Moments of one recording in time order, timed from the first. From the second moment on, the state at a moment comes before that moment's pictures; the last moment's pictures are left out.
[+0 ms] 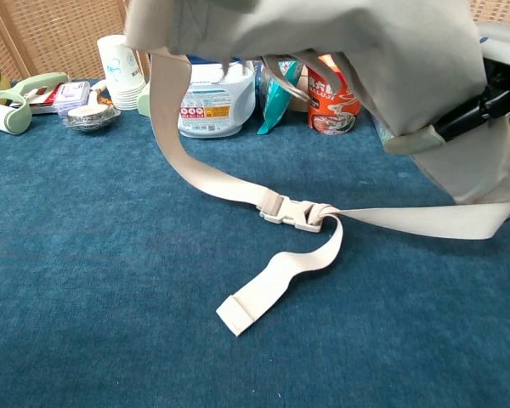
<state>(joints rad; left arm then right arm) -0.79 -1.29 -0.29 -2.35 1.09 1.25 0.58 0.48 -1.49 0.24 -1.97 -1.05 1.32 -0.26</state>
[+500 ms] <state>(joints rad) -0.52 -0.91 -0.13 -2.21 1.27 1.30 0.36 0.49 -1.45 0.22 -1.85 -1.19 1.38 -0.43</state>
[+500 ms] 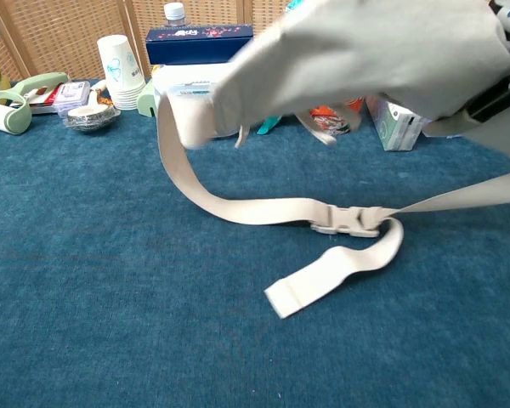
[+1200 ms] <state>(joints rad) -0.20 -0.99 0.04 -1.67 1.49 1.52 -0.09 0.50 -1.46 0.20 -1.56 -1.49 1.56 -0.67</state>
